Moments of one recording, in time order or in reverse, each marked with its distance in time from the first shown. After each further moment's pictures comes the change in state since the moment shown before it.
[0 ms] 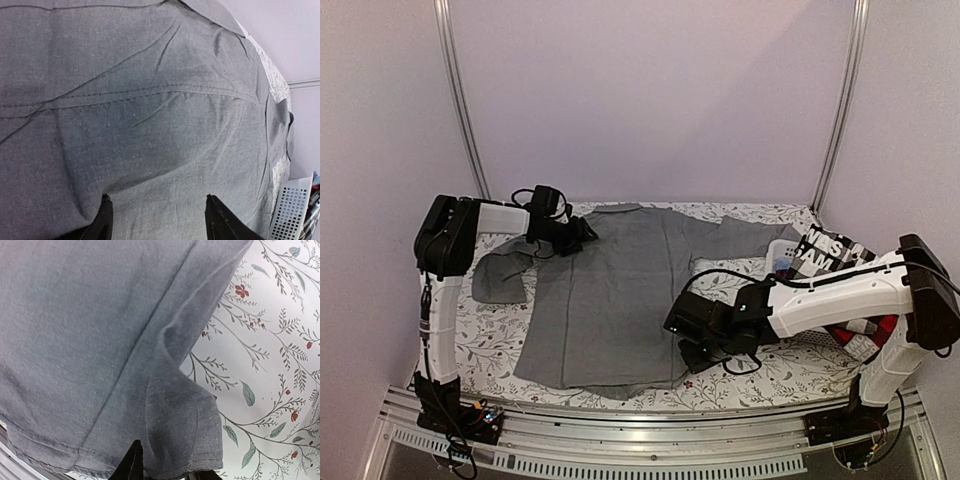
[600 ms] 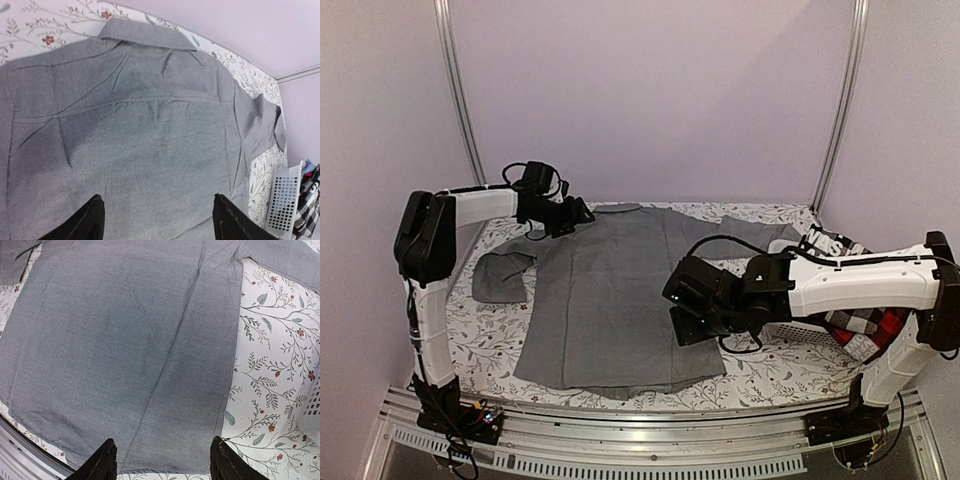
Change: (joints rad) left arm -0.017 -0.159 0.032 -0.173 -0.031 0.100; right arm -0.002 -0.075 0.148 -0.099 0.105 0.097
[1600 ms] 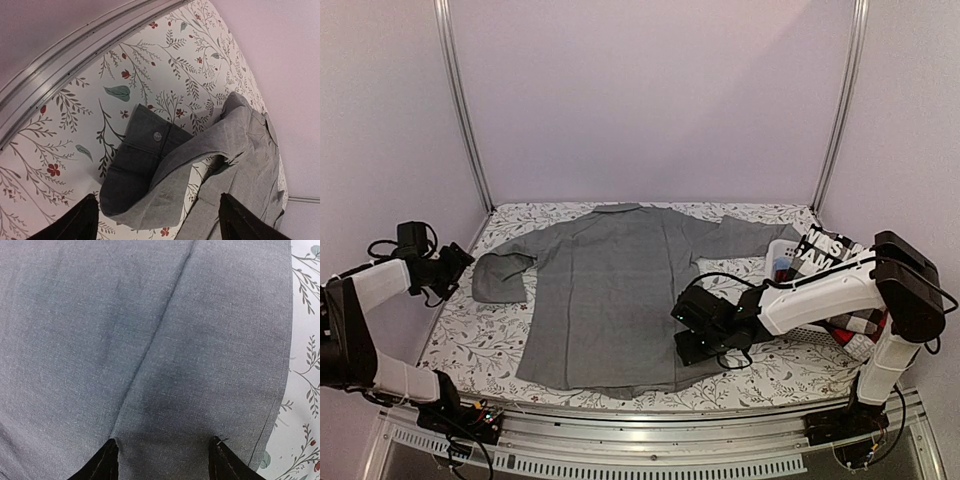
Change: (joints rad) left arm 0.570 -0.898 -0.942 0.078 -0.139 -0.180; right arm -0.116 0.163 -0.261 0.394 -0.185 -0.121
